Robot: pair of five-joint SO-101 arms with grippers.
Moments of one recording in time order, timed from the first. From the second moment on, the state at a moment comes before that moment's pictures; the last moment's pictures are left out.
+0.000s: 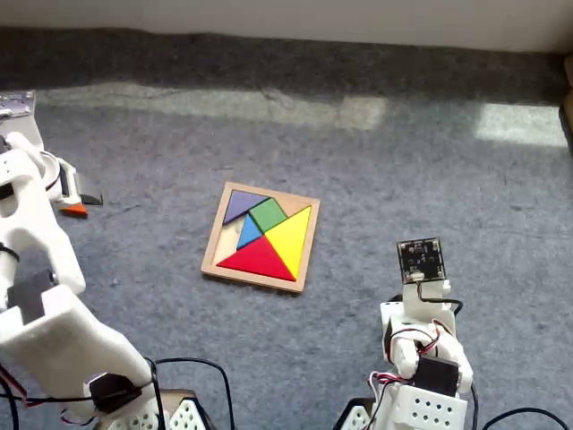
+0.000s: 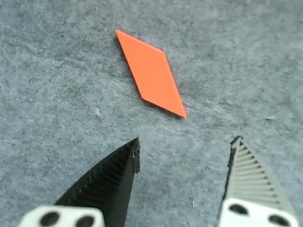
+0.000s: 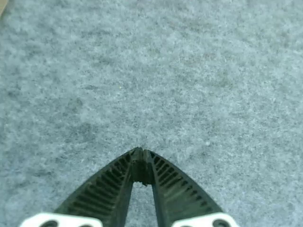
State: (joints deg) left arm -37.4 21.3 -7.7 72.7 -8.6; right arm 7.8 -100.4 96.0 62.3 23.5
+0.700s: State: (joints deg) left arm -39.5 57.0 -42.9 72.8 -9.1; right arm 7.8 -100.4 96.0 62.3 23.5
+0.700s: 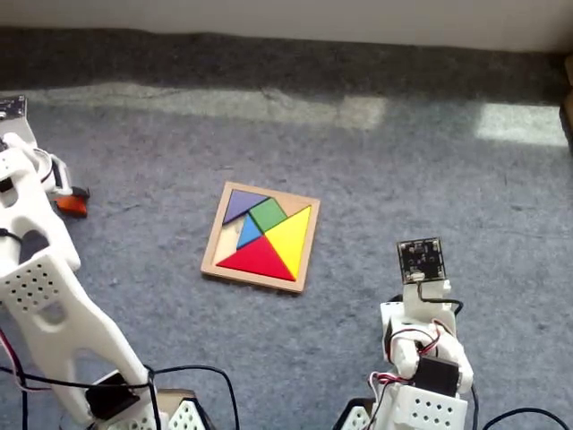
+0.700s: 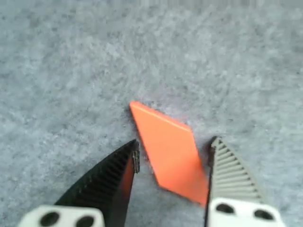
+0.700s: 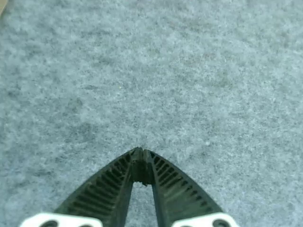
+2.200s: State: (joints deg) left arm 9.7 20.2 -18.8 96.1 -8.6; right arm 7.8 -100.4 96.0 62.3 23.5
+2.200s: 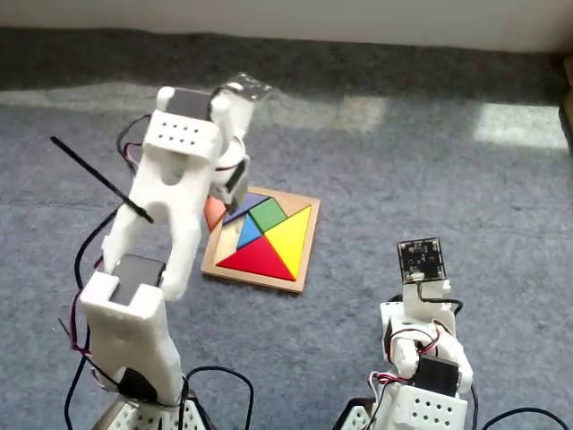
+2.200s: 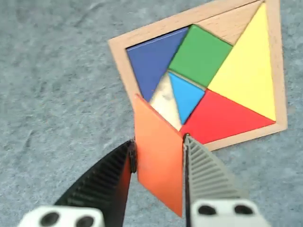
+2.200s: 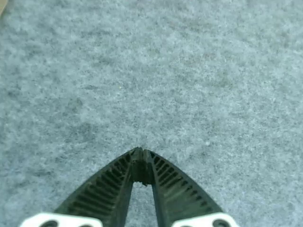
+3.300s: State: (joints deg) left arm 15.4 19.1 1.5 82.8 -7.4; right arm 7.8 -100.4 96.0 62.3 23.5
